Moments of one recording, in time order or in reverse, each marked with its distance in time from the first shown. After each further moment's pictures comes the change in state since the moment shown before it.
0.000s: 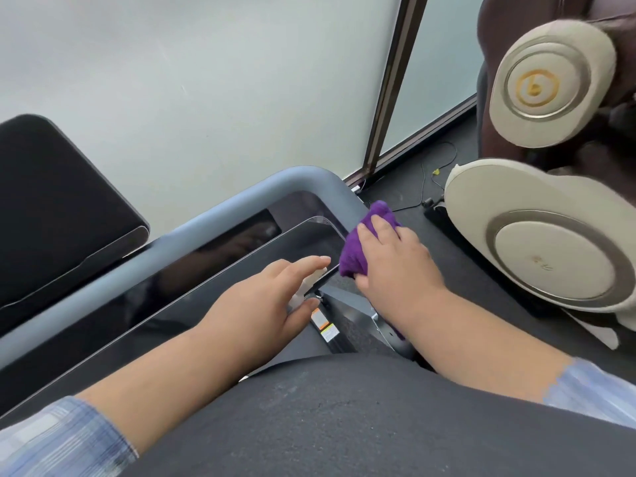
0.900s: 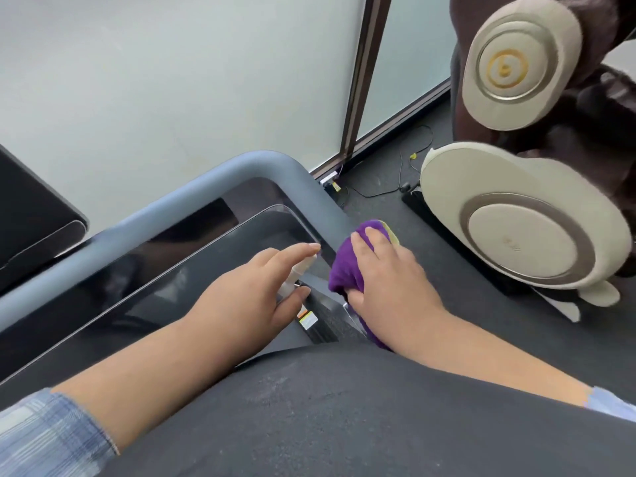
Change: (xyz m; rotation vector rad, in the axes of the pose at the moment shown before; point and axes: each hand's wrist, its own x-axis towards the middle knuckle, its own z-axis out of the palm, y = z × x) left_hand 0.024 0.027 0.026 -0.046 0.008 0.026; right_hand -0.043 0.038 0.022 0.130 0.001 0.028
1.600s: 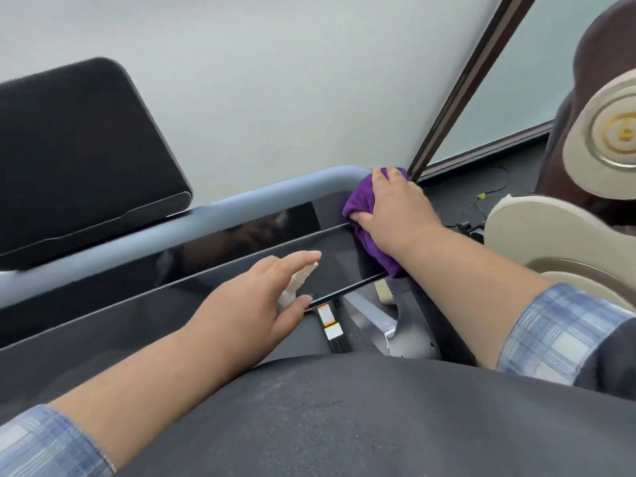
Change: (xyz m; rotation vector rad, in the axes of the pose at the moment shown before) left_hand -0.049 -0.045 -0.029 -0.070 0.127 -0.255; right_hand 0.164 -0.074 -0.038 0.024 -0.003 -0.140
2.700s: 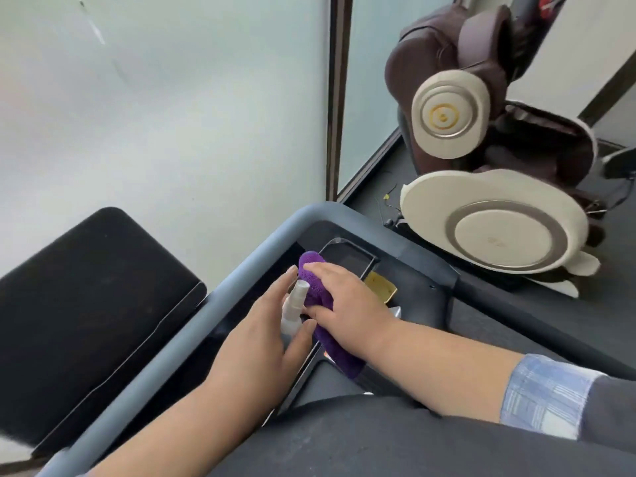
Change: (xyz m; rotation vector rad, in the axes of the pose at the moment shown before) left_hand -0.023 -0.055 -0.076 -0.160 -0.045 0.330; right_hand -0.144 -0.149 0.035 0.651 0.331 0.090
